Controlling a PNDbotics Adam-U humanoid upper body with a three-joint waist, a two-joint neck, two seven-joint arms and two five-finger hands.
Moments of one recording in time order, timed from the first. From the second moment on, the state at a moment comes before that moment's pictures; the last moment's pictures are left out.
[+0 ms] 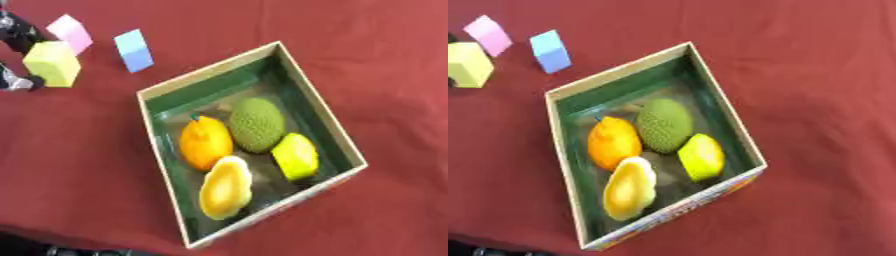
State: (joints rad) left arm -0.67 1.07 -0.15 -1.48 -0.30 0.07 -0.70; right arm -0.11 -0.50 -0.11 -1.99 -0.22 -0.05 -0.19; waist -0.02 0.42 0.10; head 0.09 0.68
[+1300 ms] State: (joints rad) left arm -0.83 1.04 -0.44 -1.99 -0.14 0.17 -0.62; right arm -0.16 -0.53 -0.10 -1.99 -0.22 -0.06 -0.17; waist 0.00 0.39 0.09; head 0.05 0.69
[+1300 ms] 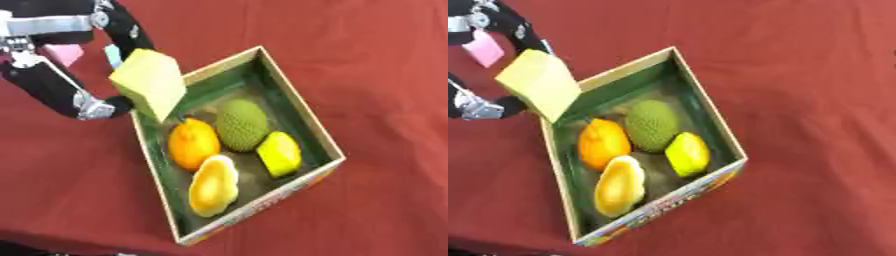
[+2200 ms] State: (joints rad) left arm -0.88 0.90 -0.57 -1.95 -0.35 0.19 -0.68; right arm -0.18 -0.51 -0.09 -1.99 -0.22 -0.06 -0.17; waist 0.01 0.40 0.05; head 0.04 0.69
